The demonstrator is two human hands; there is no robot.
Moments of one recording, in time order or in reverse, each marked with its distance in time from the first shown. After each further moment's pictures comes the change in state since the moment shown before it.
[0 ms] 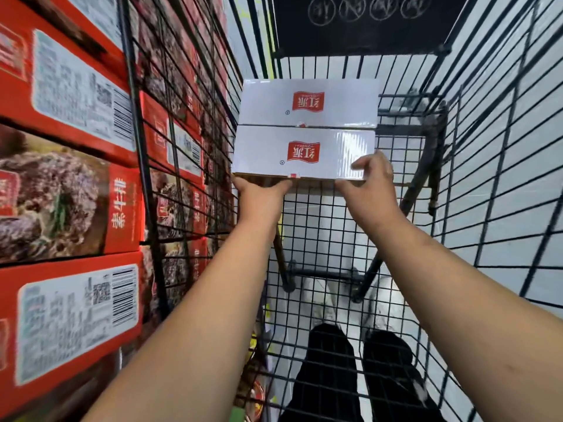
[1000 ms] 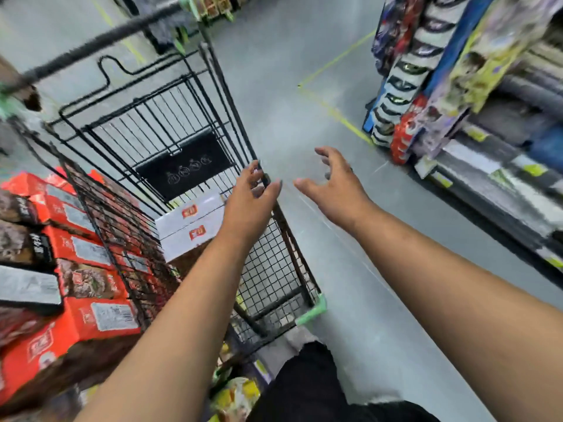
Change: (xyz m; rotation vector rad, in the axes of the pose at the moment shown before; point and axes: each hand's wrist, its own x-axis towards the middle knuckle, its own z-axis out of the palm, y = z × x) left_hand -0.409 0.096 0.002 0.331 -0.613 0.873; right_hand -0.295 -0.070 -0.283 0.214 0.443 -0.144
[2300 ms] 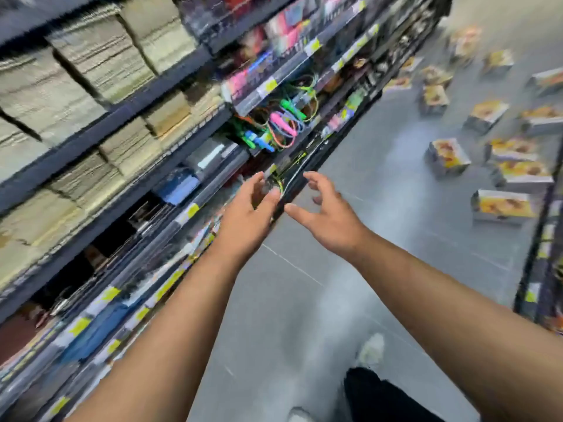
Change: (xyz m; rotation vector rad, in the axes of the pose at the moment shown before) left_hand -0.497 0.257 0.677 0.355 -1.667 0.974; right_hand -0.518 0.241 -0.569 0.321 1.641 0.532
